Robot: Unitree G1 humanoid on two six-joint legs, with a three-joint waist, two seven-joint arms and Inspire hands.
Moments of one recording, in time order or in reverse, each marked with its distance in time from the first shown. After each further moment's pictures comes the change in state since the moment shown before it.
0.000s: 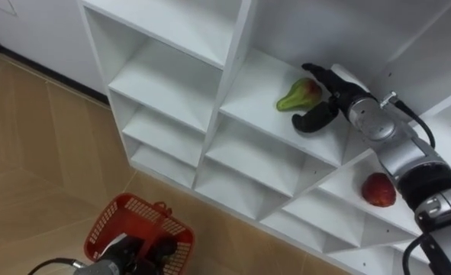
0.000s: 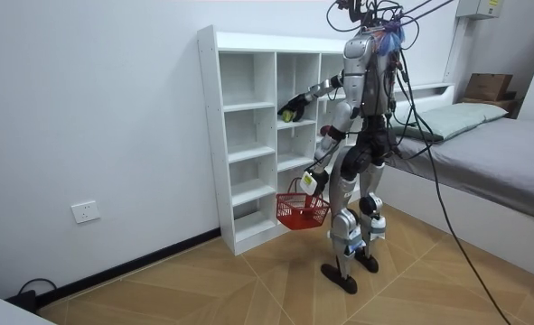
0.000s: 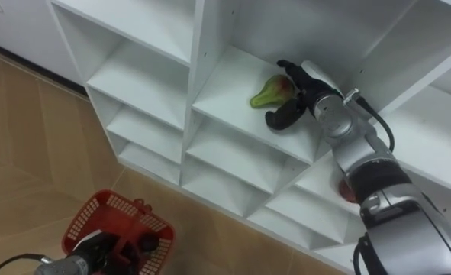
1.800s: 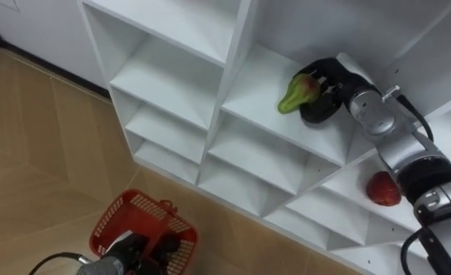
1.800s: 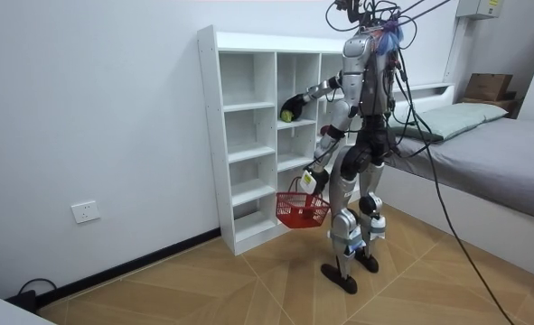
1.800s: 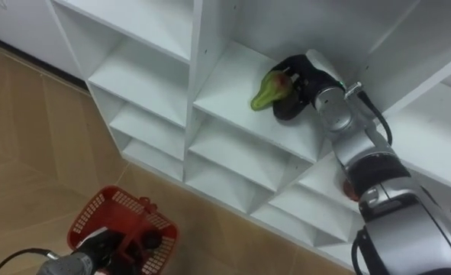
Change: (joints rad) left arm -0.028 -0.004 -0.050 0.038 0.000 -0.029 0.001; right arm -0.012 0.003 0.000 0.031 0.054 -0.015 -0.062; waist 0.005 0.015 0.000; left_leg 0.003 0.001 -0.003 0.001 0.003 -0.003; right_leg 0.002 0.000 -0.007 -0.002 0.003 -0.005
